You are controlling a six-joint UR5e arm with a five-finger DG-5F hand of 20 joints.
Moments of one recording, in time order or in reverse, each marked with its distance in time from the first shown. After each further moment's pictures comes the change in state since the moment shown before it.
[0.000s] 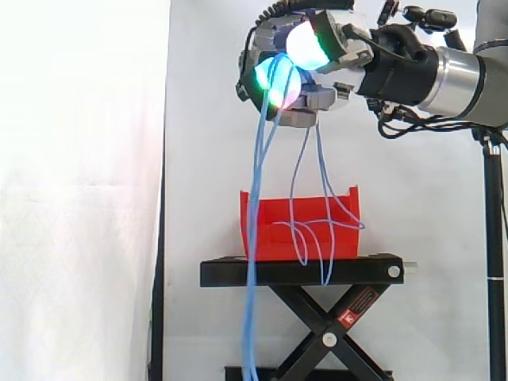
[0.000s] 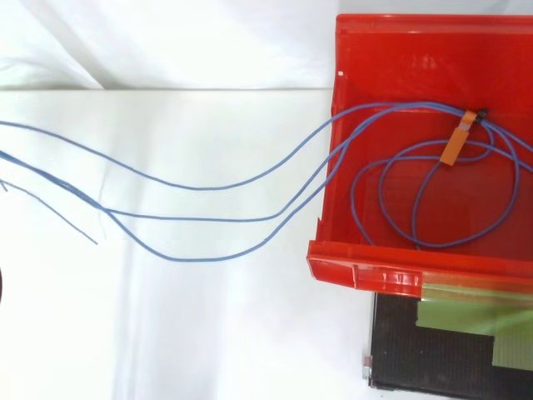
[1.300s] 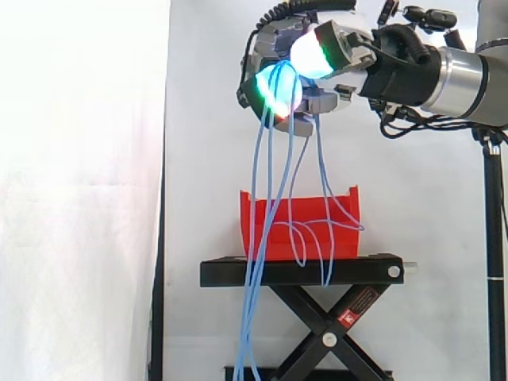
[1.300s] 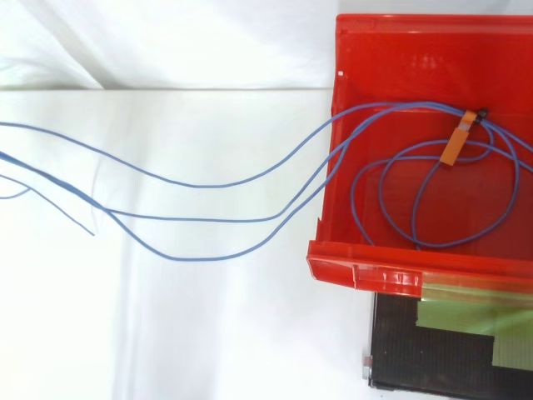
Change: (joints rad) arm 0.006 0.000 0.000 -0.016 0.001 -0.030
